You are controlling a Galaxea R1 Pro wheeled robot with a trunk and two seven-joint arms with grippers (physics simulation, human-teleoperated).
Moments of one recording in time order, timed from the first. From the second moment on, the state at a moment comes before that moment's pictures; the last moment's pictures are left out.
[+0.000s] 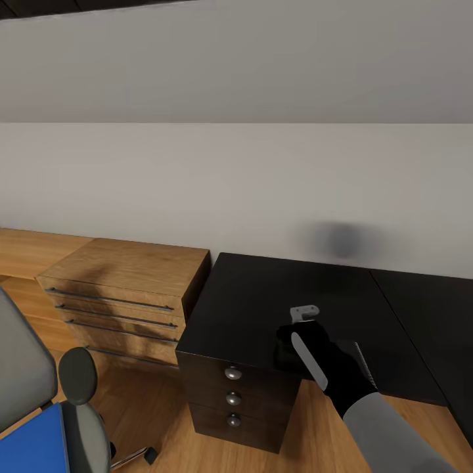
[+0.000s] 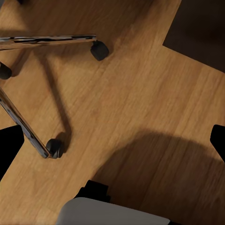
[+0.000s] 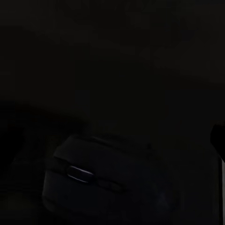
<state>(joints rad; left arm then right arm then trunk) 0.01 -0.09 0.09 -0.47 0.09 -0.34 0.16 -0.68 -0.01 0.37 -1.01 -0.34 0.80 -0.41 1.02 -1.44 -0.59</state>
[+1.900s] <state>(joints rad) 0.01 -0.09 0.10 -0.47 0.10 -0.35 0.16 -0.68 -0.01 0.37 -1.01 -0.34 0.80 -0.41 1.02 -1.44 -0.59</state>
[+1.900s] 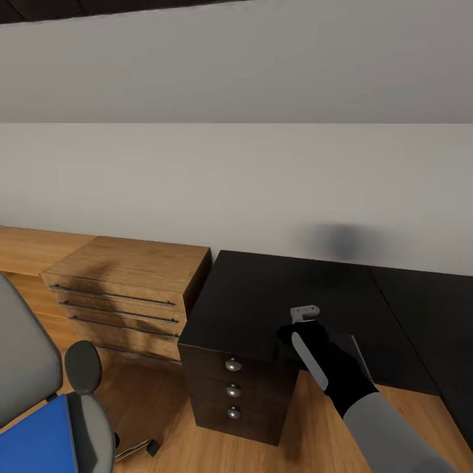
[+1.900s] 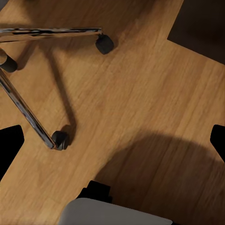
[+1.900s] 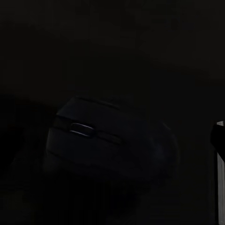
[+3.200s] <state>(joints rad) 0.01 -0.09 0.09 -0.47 0.09 -0.35 0.16 -0.68 -0.01 0.37 -1.00 -0.34 0.80 -0.41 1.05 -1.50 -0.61</state>
